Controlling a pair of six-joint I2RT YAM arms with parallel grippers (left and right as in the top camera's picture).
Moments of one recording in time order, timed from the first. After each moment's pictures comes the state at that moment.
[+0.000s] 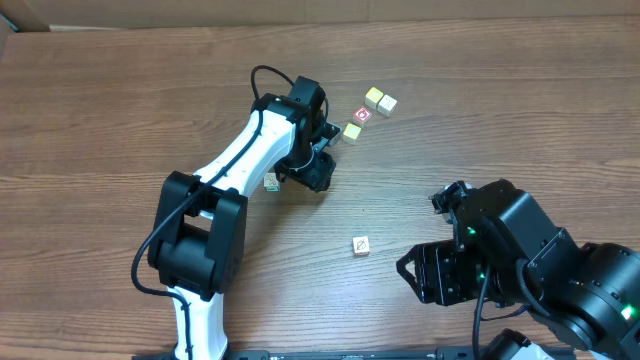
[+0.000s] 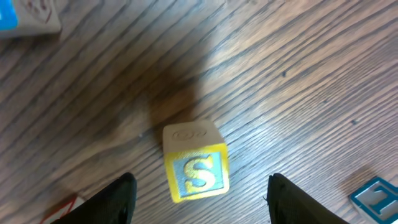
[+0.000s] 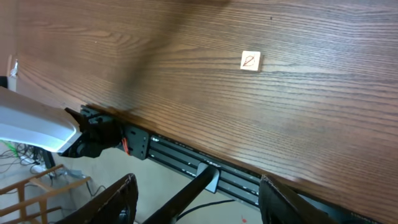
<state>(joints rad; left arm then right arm) -0.40 2.07 1.55 -0.98 0.18 0.17 0.74 1.05 1.48 -1.48 -0.21 0.61</state>
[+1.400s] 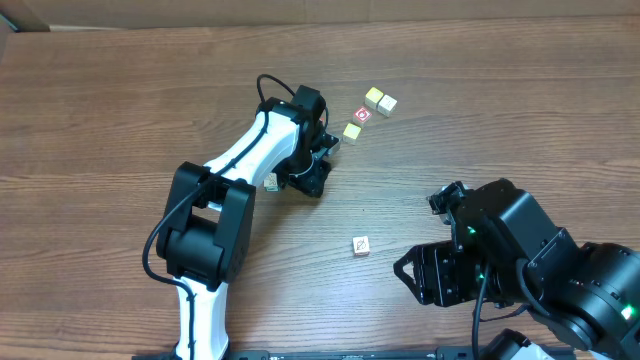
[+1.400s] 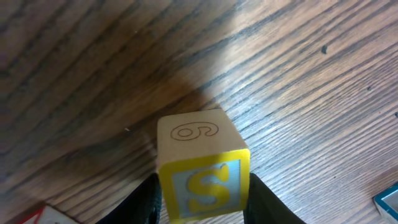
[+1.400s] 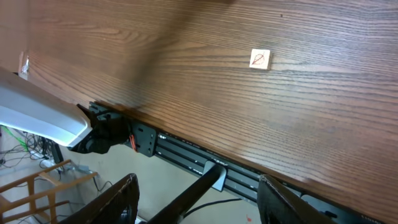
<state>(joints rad) -0.40 2.13 1.55 -1.01 0.17 0.16 0.74 1.05 1.48 -1.47 -0.24 0.61</state>
